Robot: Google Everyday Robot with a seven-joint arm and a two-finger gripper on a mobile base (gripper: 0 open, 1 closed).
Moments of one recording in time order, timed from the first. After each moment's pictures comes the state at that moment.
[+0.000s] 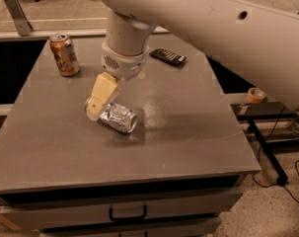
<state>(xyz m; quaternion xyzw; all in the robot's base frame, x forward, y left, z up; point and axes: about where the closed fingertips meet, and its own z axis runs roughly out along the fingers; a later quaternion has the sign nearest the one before) 0.533 0.069 0.878 -0.48 0.87 0.07 0.10</state>
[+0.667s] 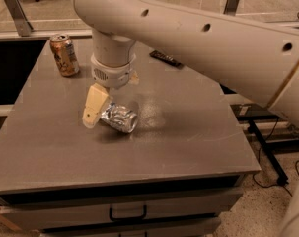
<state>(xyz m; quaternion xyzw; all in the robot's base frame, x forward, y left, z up) 0.542 0.085 0.848 -0.49 0.87 0.03 0.08</state>
